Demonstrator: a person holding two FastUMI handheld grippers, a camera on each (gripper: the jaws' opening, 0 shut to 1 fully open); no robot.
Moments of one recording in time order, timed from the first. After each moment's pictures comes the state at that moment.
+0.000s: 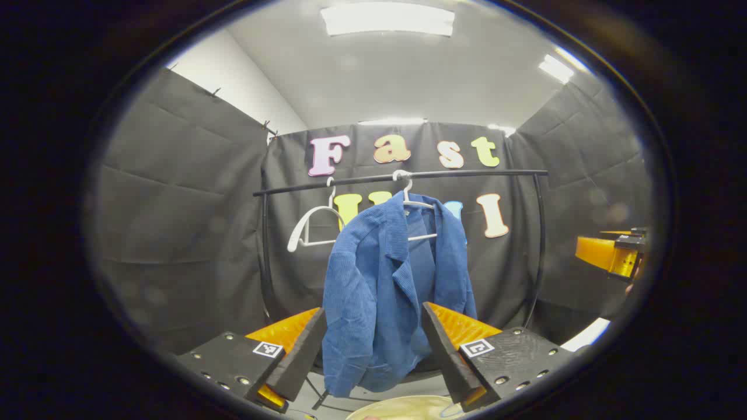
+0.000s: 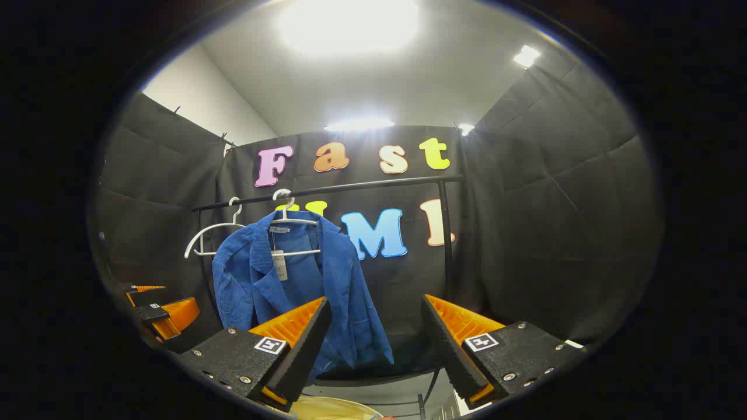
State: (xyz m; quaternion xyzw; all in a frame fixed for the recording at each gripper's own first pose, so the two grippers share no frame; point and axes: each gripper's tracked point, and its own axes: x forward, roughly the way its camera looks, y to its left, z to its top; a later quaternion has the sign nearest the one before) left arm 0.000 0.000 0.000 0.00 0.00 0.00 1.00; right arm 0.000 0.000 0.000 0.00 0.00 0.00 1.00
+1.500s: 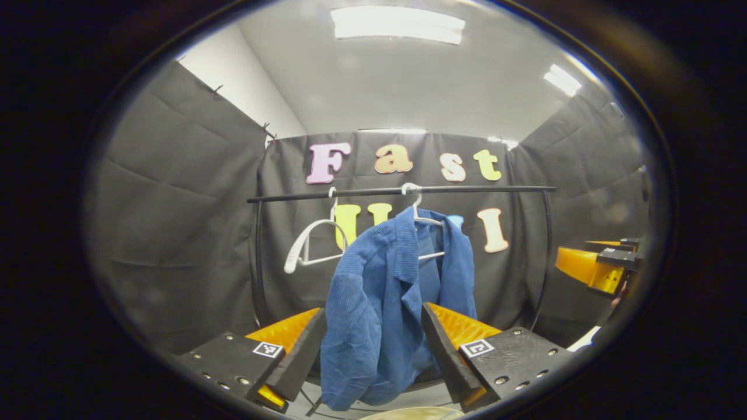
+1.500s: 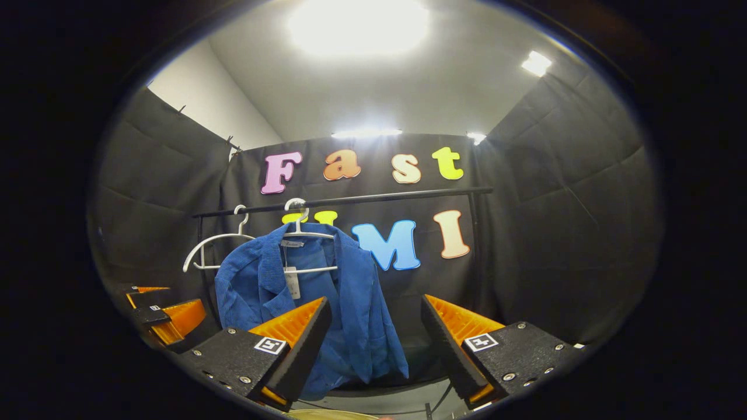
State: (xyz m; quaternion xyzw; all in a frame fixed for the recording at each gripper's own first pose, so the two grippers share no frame) left arm 0.056 0.015 0.027 -0.02 -0.03 -0.01 1.00; right arm 0.068 0.051 0.028 0.00 -0.03 0.02 1.00
